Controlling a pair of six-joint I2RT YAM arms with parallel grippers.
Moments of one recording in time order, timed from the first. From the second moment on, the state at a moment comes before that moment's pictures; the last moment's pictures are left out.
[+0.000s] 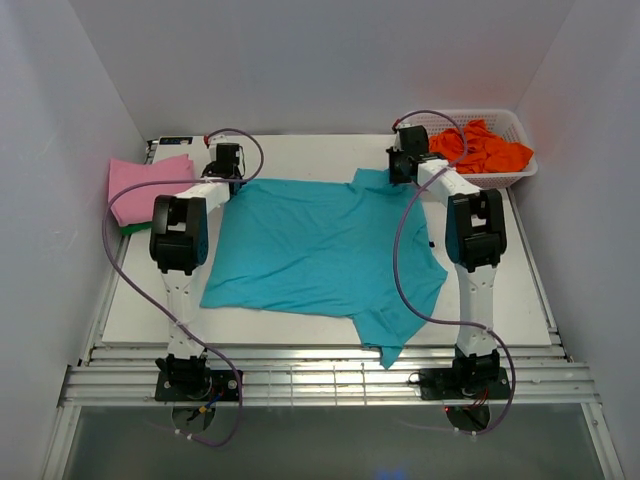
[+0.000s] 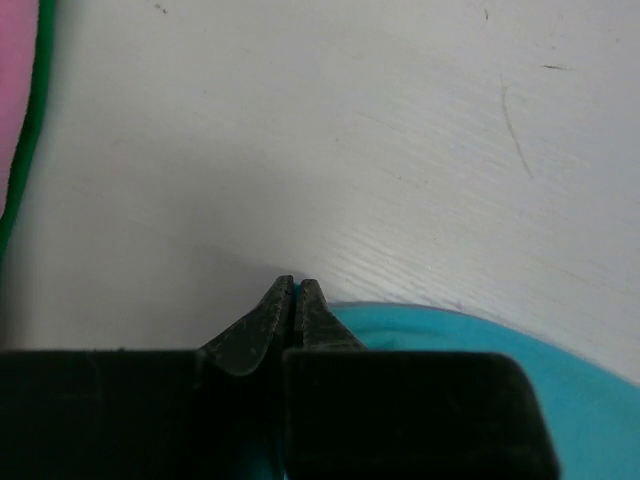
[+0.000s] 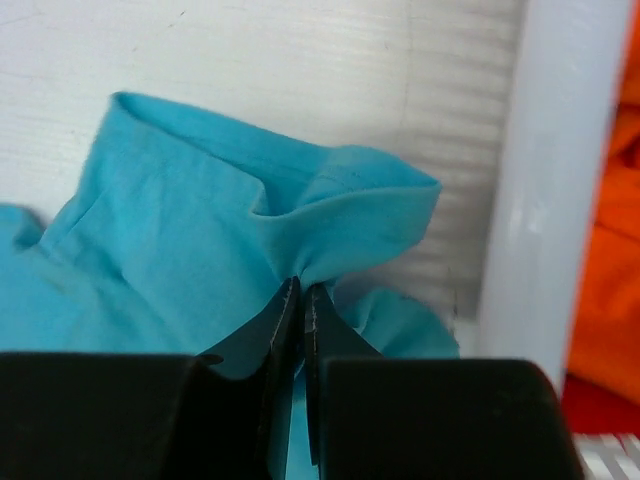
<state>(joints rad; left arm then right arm) -0.11 2.30 1.67 -0.04 -0.37 -0.34 0.23 2.32 1.88 -0.34 0.00 0.08</state>
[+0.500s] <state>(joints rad) -0.12 1.98 1.35 0.11 -0.33 -0.37 0.27 1.94 1.48 -0.26 0.04 0.08</state>
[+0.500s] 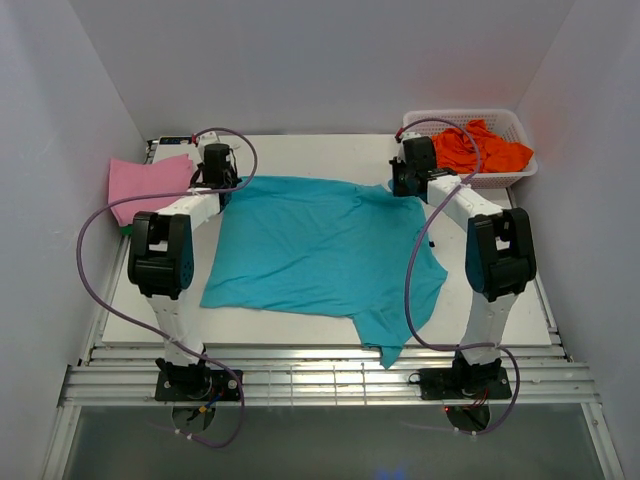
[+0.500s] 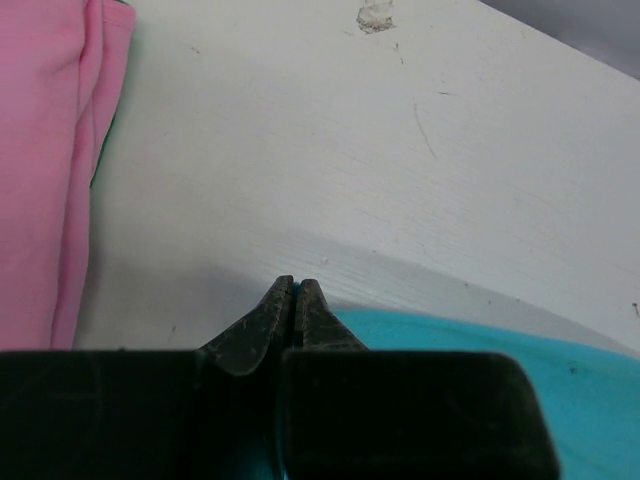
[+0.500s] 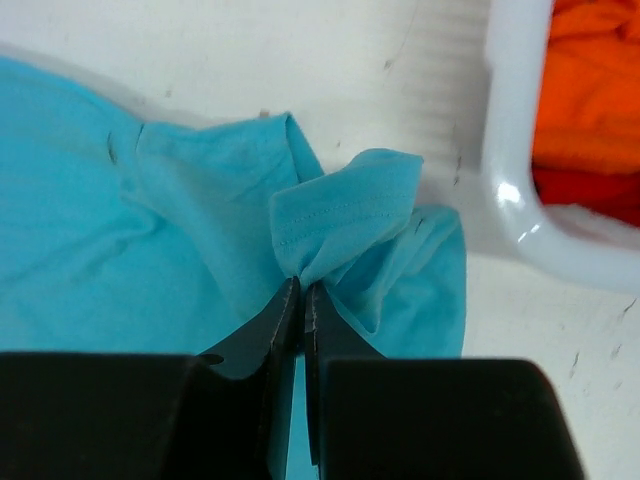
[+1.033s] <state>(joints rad) -0.12 1.80 1.12 0.07 -0.34 -0.43 0.38 1.63 1.14 -0.28 0.12 0.13</state>
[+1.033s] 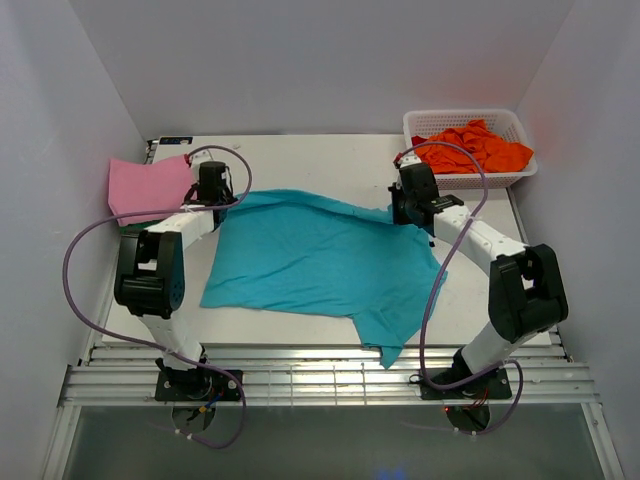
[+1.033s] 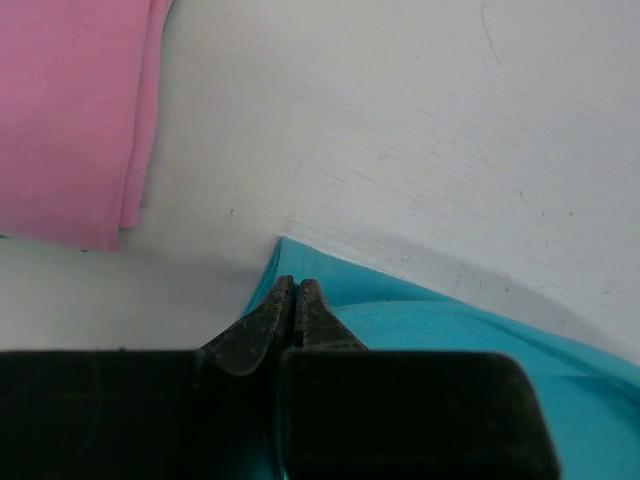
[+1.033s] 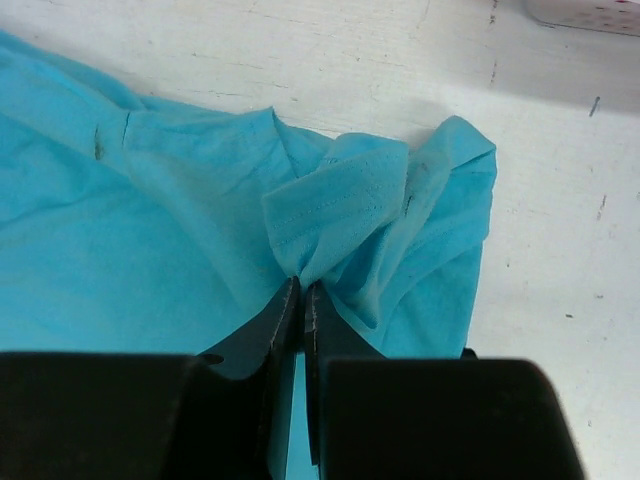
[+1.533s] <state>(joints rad) -0.12 1.70 1.03 0.02 -0.38 -0.46 0.40 1.50 0.97 -0.32 0.20 0.18</state>
